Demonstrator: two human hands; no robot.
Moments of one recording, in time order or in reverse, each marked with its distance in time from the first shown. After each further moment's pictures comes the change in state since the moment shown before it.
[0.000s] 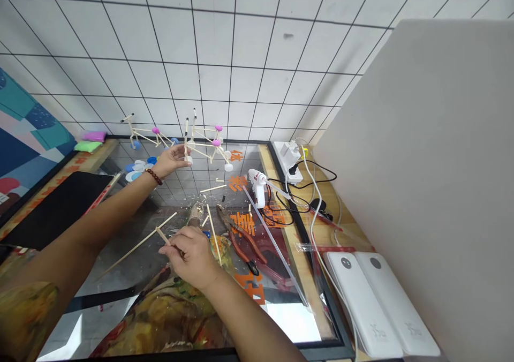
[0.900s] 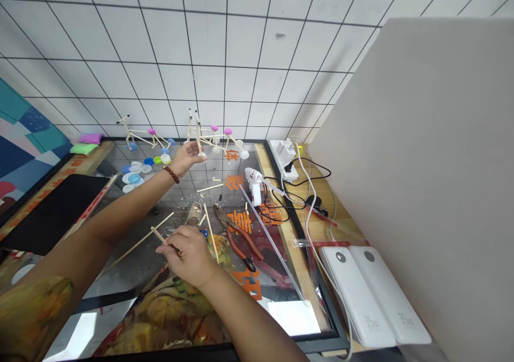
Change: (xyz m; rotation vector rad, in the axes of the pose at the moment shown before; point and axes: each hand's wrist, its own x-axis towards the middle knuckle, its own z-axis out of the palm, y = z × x) left_hand 0.017 0.013 0.066 -0.134 0.058 0.025; right_hand -0.001 0.003 0.001 -0.014 0.008 -0.022
